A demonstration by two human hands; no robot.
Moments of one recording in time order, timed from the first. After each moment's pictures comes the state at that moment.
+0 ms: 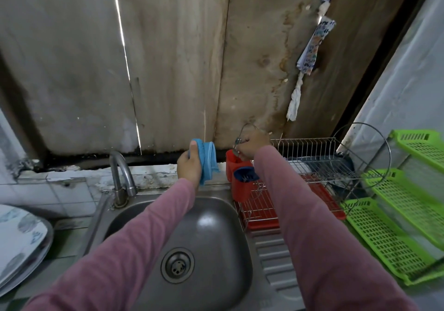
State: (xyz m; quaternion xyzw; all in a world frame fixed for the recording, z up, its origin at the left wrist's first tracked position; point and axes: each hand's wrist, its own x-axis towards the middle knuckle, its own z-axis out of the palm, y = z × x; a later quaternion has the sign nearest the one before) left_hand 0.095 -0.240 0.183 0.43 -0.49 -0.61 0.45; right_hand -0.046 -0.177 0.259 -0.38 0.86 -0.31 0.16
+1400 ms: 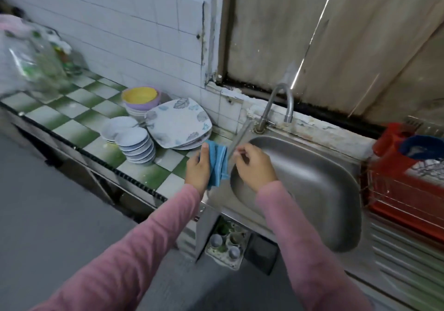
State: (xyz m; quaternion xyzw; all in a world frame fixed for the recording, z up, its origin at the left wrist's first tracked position) left_hand 0.433 -0.115 0.091 0.61 -0.36 -0.47 0.52; right_hand 0.297 -0.106 0.135 -0.67 0.64 -0.29 0.26
